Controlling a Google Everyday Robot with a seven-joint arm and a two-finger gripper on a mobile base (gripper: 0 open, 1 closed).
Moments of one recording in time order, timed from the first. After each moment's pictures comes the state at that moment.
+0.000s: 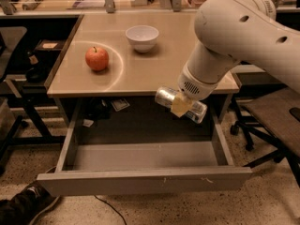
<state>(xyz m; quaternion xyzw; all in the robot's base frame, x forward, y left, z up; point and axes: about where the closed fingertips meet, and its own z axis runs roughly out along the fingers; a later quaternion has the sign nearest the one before) 0.516 -0.091 0.827 -0.46 0.87 0.05 0.14</state>
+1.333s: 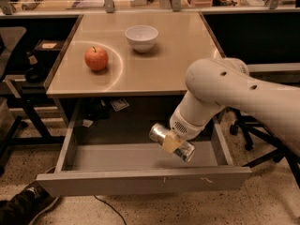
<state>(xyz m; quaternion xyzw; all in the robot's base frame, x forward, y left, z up) 0.471 -0.074 0.719 -0.41 0.90 0.12 0.08</state>
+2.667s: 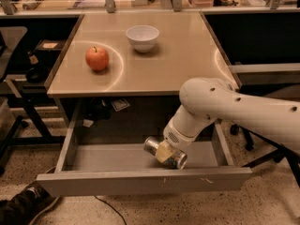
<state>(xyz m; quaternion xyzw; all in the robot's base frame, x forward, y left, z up) 0.469 -0.052 0.663 -0.40 0.90 0.16 0.06</state>
